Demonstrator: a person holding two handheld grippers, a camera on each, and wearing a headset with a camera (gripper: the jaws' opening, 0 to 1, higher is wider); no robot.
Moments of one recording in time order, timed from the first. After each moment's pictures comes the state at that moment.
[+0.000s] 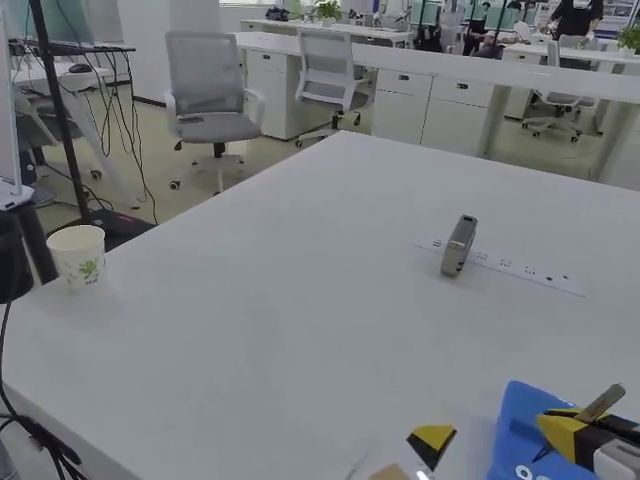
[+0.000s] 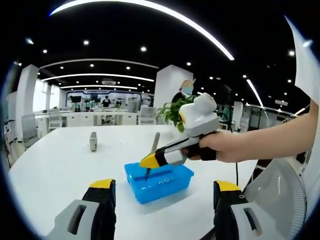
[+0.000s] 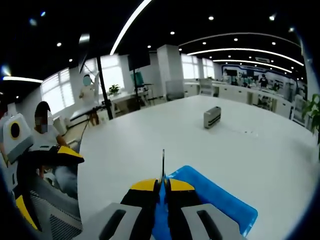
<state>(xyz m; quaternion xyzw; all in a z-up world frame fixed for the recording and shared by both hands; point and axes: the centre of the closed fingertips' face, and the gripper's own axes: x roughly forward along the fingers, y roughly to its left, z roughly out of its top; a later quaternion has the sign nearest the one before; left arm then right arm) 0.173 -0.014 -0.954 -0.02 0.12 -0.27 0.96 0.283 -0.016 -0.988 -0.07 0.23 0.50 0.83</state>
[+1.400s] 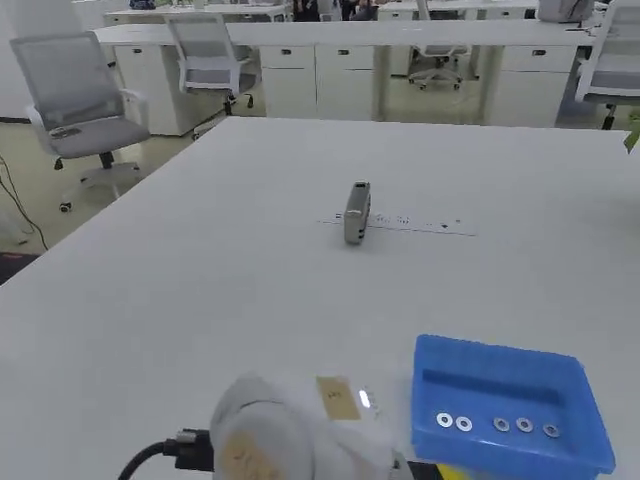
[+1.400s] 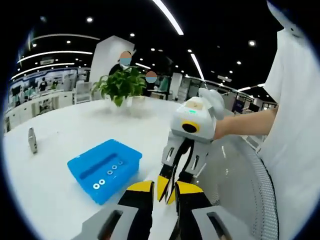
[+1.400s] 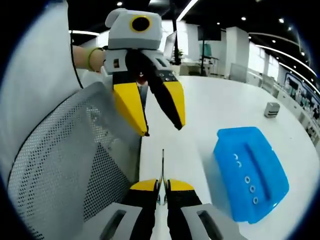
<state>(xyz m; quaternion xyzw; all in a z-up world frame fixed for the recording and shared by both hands) 0.147 -0.070 -0.966 0.04 0.22 -0.55 0.80 0.132 -0.068 -1.046 -0.24 0.27 0.68 0.64</state>
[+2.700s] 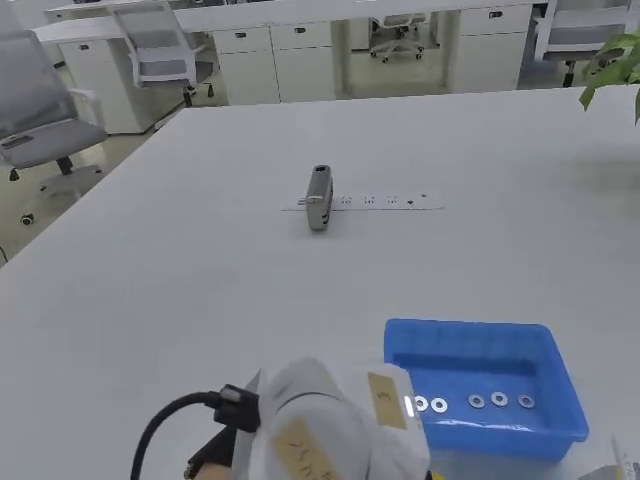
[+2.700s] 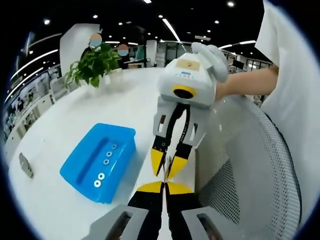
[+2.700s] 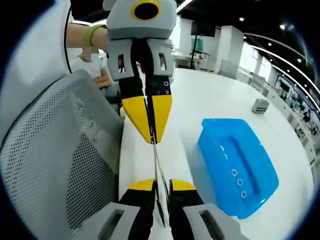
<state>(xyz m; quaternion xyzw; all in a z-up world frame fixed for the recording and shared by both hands) 0.158 -0.064 -1.019 0.20 0.30 -0.58 0.73 0.163 -0.078 -1.065 -0.28 0.27 0.62 0.68</state>
